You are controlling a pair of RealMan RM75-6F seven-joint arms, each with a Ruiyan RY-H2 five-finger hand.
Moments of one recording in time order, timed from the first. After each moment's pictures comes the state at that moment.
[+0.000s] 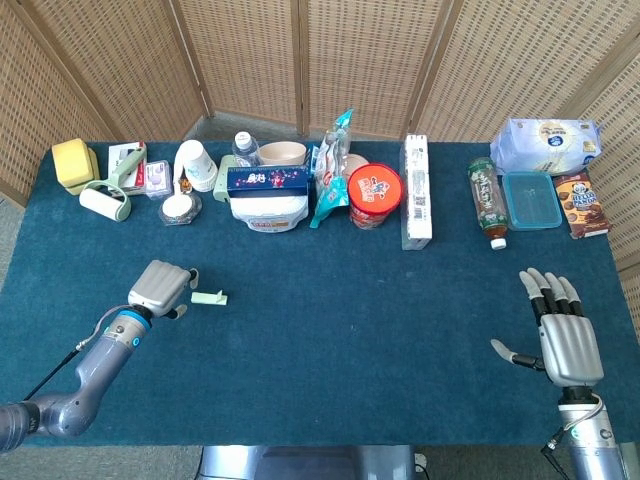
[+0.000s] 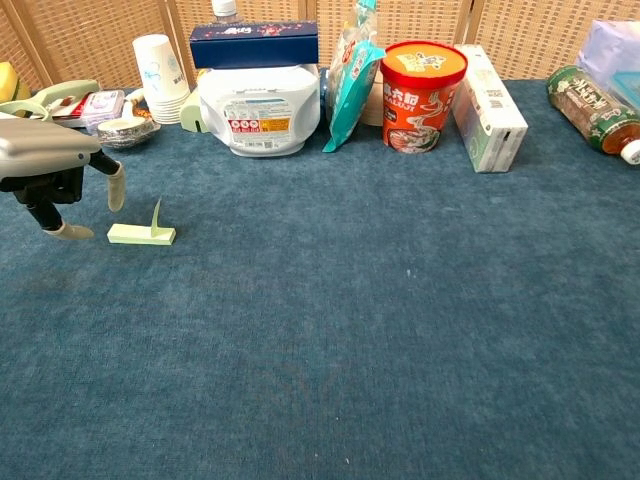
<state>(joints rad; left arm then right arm) -0.72 -1.32 -0.07 -1.60 0.93 0.87 0.61 0.15 -1.15 0.10 -1.79 -1.41 1.44 -0.20</state>
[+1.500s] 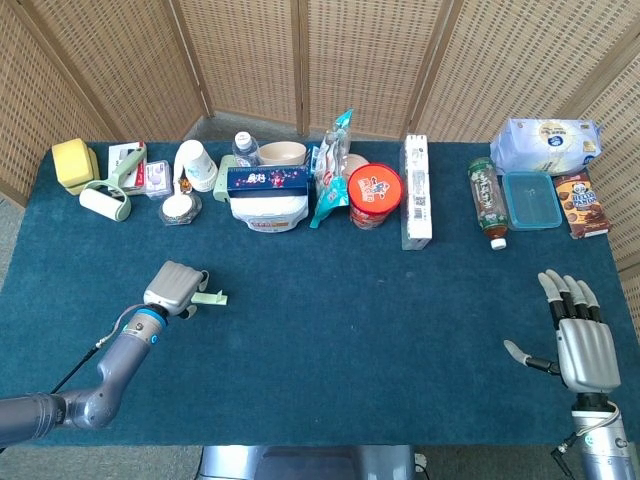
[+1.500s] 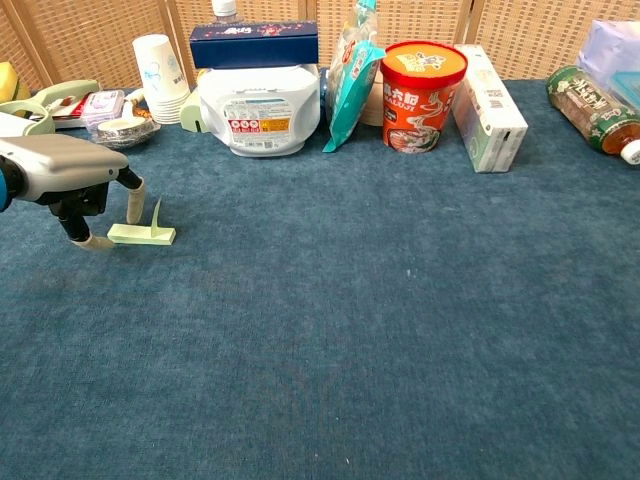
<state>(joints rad) -0.80 -1.40 -0.03 -1.56 0.80 0.90 0.68 0.11 -1.15 0.11 -1.76 -1.42 1.49 -0.13</state>
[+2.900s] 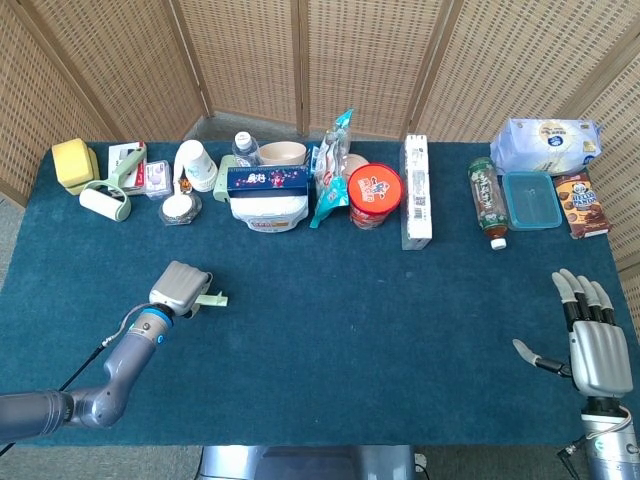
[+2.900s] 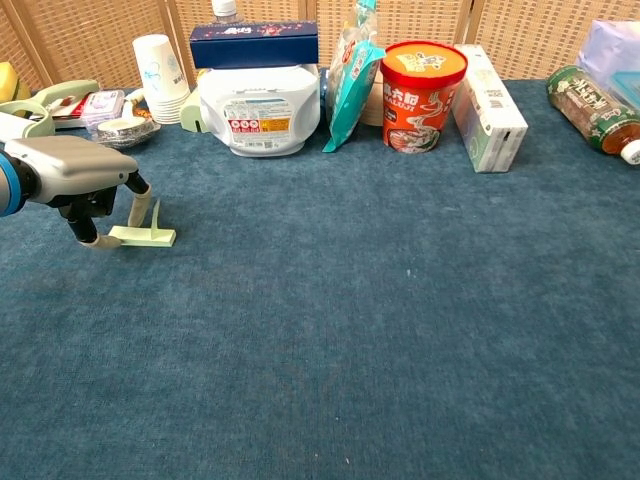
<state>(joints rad) -0.85 -1.42 0.01 -1.56 0.75 0.93 0.73 0.08 -1.14 0.12 -1.75 -1.44 1.52 -0.08</state>
